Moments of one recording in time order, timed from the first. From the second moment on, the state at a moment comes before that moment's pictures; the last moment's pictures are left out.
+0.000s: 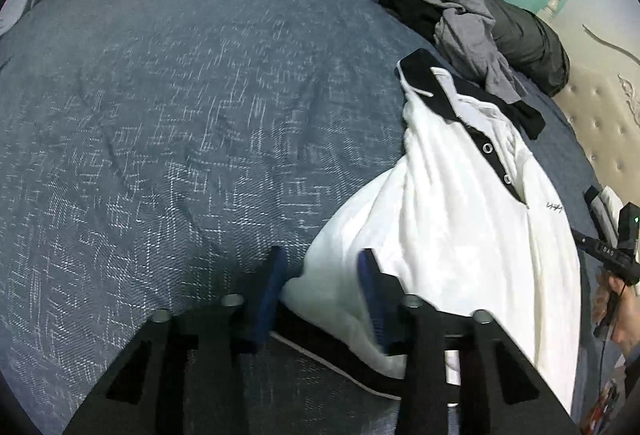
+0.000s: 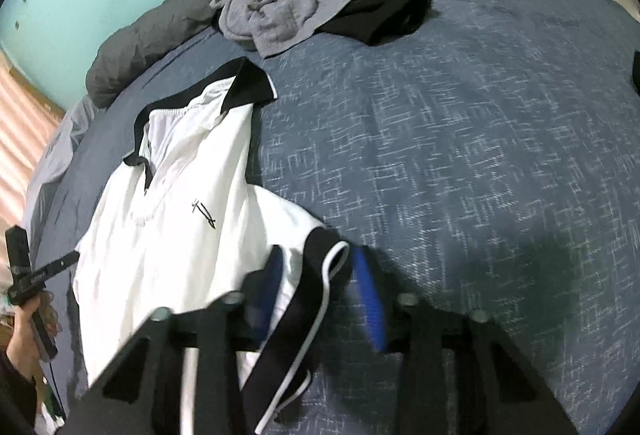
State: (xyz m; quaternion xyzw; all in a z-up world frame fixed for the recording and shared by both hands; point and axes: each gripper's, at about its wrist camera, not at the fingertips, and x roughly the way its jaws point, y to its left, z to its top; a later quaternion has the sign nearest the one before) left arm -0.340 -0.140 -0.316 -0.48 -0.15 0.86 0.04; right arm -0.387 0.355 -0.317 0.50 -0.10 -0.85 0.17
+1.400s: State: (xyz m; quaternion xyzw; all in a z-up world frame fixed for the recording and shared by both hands) left arm -0.393 -0.295 -0.291 -0.47 -0.22 0.85 -0.10; right arm -0.457 0.493 -0.285 0.46 -0.09 -0.88 -0.03
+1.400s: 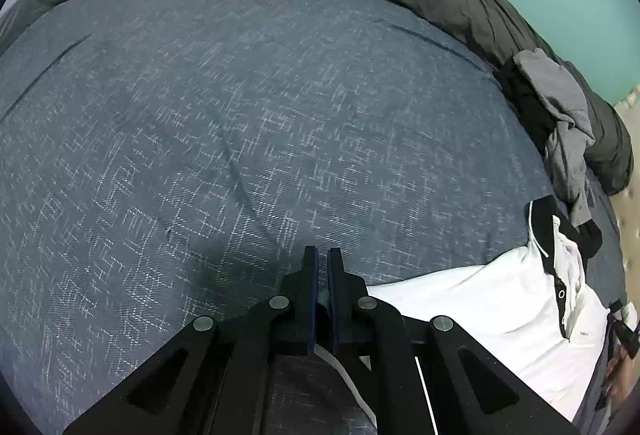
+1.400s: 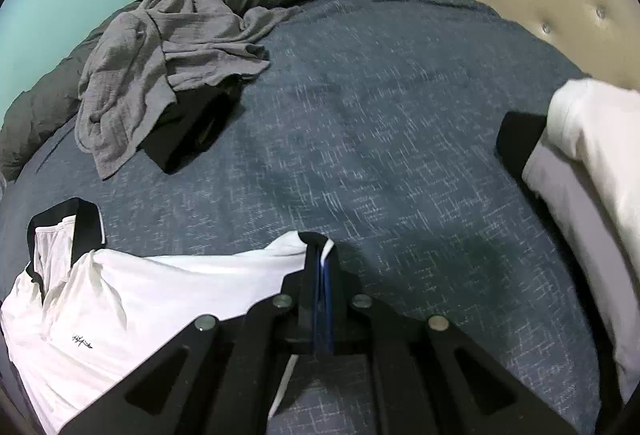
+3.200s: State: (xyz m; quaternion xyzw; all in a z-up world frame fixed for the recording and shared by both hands) left arm -0.569 -0.030 -0.293 -0.50 -0.06 0.86 0.07; right arm -0.554 0.218 -0.305 0.50 0.05 -0.85 0.16
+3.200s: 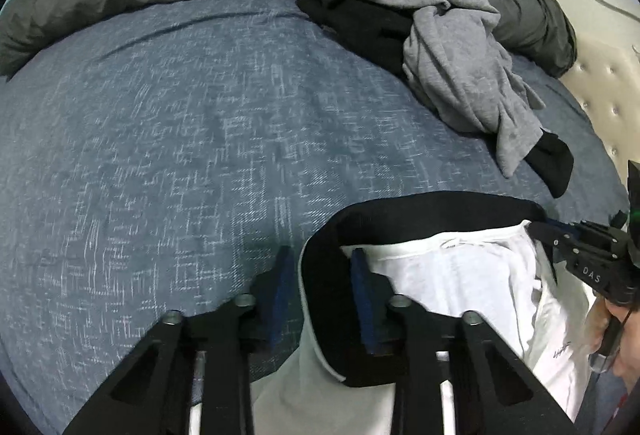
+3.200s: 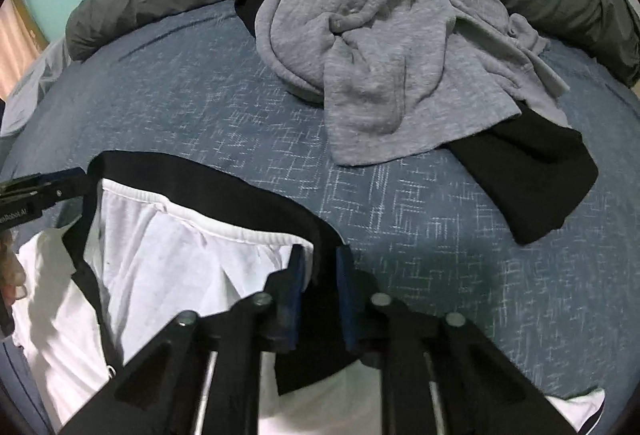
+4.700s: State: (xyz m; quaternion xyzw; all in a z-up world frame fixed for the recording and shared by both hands) left arm -0.543 -0.057 -0.242 -0.44 -0.10 0.89 0.05; right arm -0.573 0.249 -0.256 0.42 0.05 -0.90 0.14
